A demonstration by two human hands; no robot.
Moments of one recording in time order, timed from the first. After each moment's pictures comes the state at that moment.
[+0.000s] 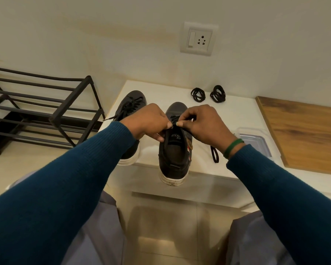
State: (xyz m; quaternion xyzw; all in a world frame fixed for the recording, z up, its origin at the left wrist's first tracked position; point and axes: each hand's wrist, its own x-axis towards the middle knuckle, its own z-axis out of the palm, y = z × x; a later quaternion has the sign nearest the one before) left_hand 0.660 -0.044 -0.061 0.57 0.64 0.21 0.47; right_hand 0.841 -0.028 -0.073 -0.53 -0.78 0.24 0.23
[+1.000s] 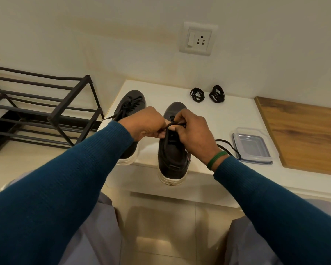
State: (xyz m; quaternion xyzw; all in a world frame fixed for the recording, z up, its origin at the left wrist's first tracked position) left_hand 0.665 -0.044 -0.065 0.47 0.64 0.26 0.54; right_hand 0.819 -0.047 -0.096 -0.54 -0.76 0.22 0.28
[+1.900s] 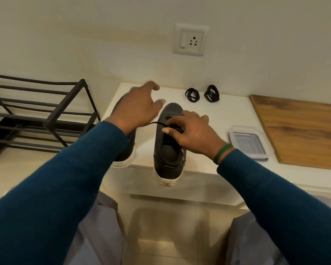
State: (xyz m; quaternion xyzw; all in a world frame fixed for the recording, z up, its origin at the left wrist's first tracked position) left_hand 0.642 -0.028 -0.052 0.70 0.63 0.30 0.16; right_hand 0.839 -0.039 -0.091 -0.50 -0.85 0.11 0.14
